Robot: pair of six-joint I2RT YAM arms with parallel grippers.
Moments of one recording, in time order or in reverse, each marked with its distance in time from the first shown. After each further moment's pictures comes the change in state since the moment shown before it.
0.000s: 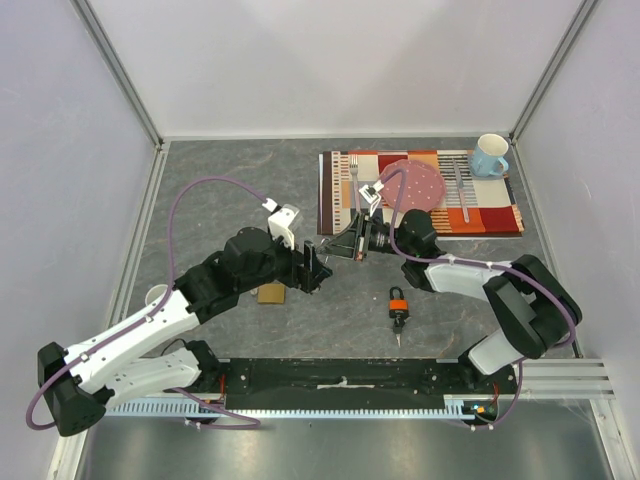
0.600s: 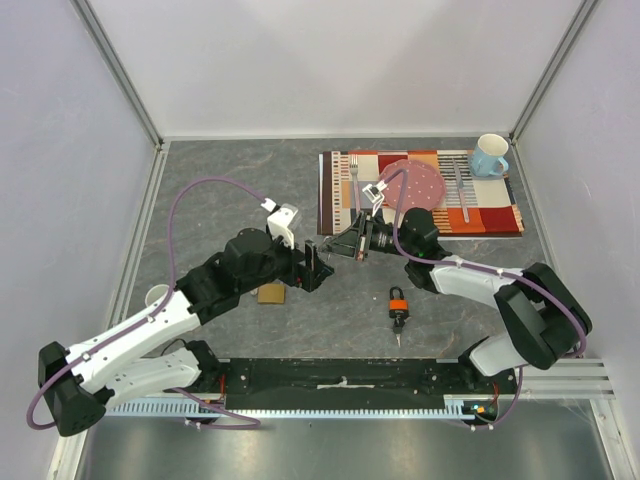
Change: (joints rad) left arm 0.000 0.000 -0.016 0.039 -0.025 -0.012; right arm 0.000 -0.072 0.000 -0.149 0.059 -0.092
